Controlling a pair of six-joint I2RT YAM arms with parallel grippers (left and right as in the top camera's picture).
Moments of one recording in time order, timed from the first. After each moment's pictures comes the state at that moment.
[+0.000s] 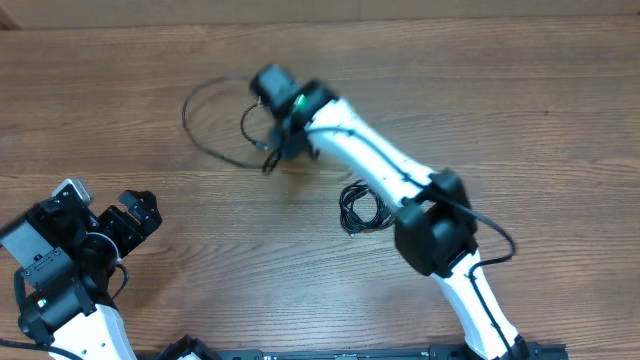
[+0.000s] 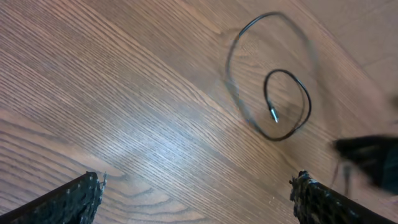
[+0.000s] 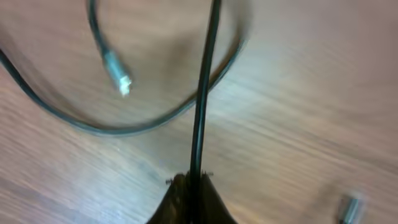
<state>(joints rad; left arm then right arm) 0.66 0.93 0.85 -0.84 0.45 -0.18 0.69 2.39 2.27 -1.13 0.12 0.17</state>
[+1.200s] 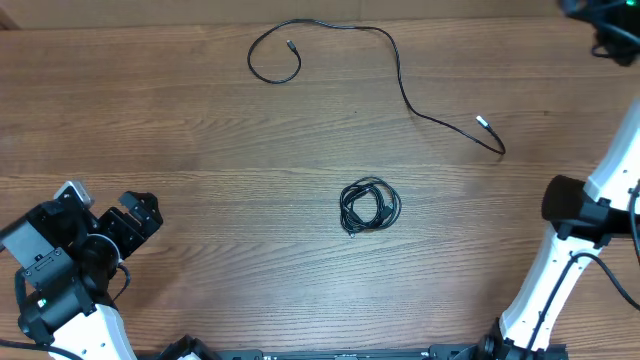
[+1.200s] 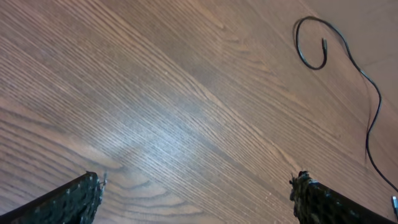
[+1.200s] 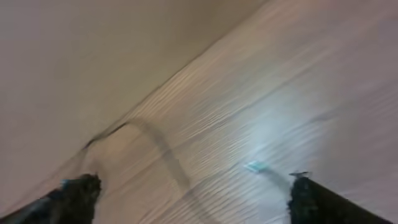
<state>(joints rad) 0.66 0.93 0.85 -0.86 0.45 -0.21 -0.28 2.36 3.11 -1.64 -0.27 0.42</state>
